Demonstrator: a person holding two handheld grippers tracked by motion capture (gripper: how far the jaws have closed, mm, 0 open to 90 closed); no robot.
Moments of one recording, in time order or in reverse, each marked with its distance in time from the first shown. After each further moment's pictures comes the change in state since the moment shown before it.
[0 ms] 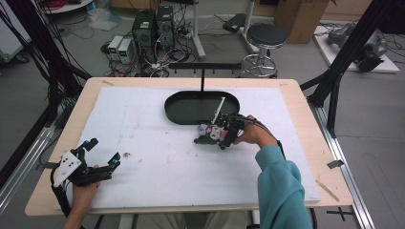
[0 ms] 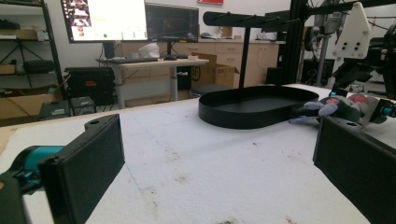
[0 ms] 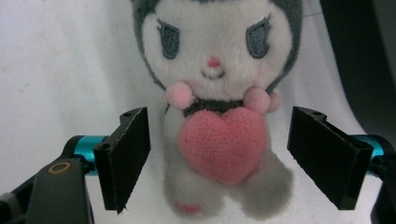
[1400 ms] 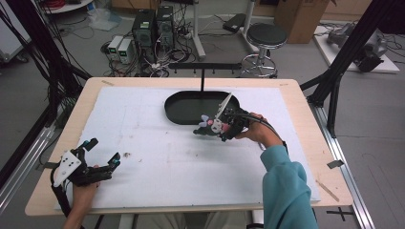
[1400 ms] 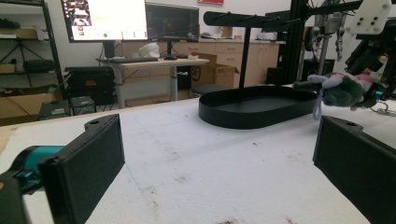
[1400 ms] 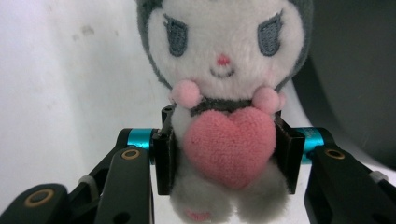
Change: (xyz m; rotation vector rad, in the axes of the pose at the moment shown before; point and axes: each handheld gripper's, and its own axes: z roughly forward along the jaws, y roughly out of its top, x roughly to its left) left arm 0.000 0.000 0.000 -0.003 0.001 -0.006; right arm 0.006 -0.006 -0.030 -0.133 -0.060 0.003
